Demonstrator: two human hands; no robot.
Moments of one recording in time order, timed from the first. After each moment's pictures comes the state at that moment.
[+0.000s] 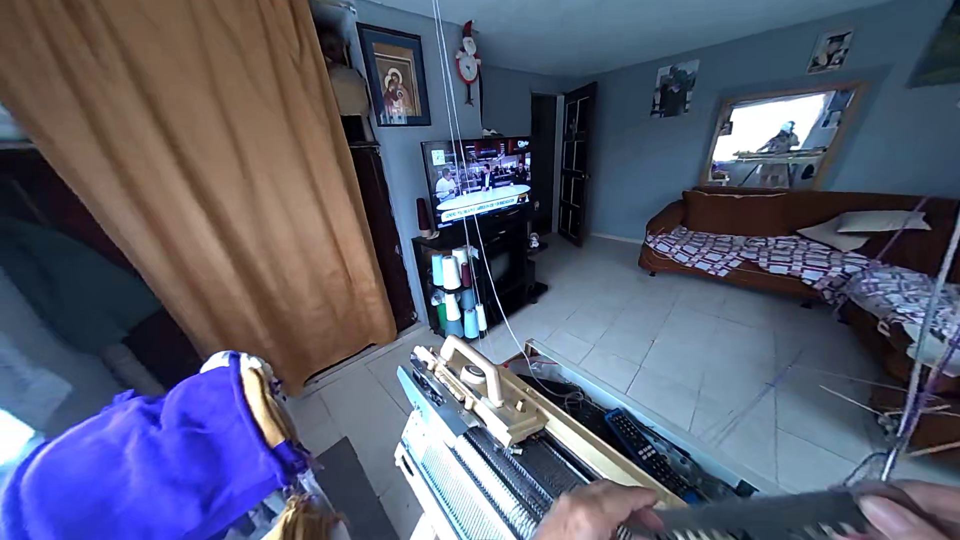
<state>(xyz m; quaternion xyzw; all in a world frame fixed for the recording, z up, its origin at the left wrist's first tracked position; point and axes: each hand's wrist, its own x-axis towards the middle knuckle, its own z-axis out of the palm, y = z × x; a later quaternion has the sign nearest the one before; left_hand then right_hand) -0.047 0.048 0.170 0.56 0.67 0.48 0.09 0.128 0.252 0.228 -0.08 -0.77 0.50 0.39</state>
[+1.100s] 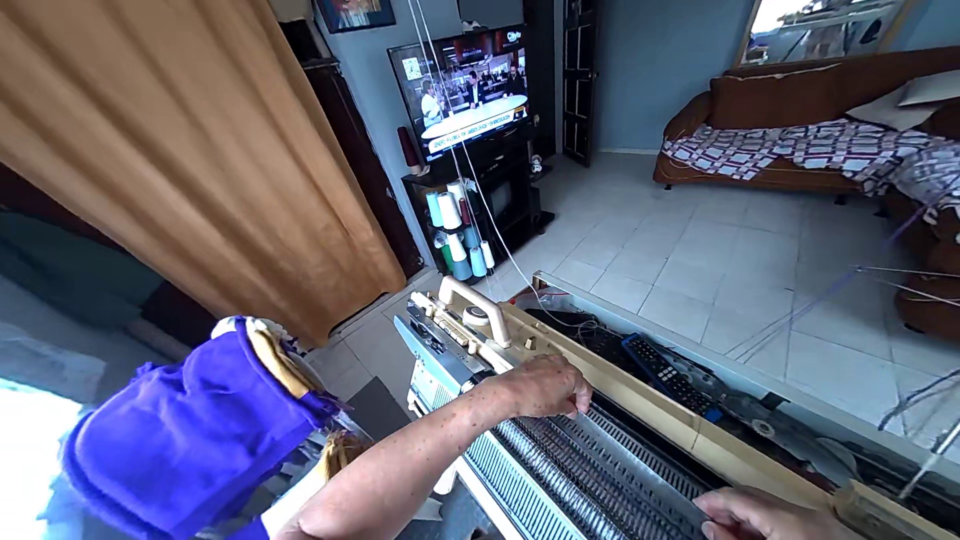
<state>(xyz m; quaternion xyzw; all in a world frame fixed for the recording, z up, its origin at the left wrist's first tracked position) -0.179 0.091 0.158 0.62 0.73 0.05 0.30 0.090 0.225 0.120 -0.14 -0.92 0.36 0.02</state>
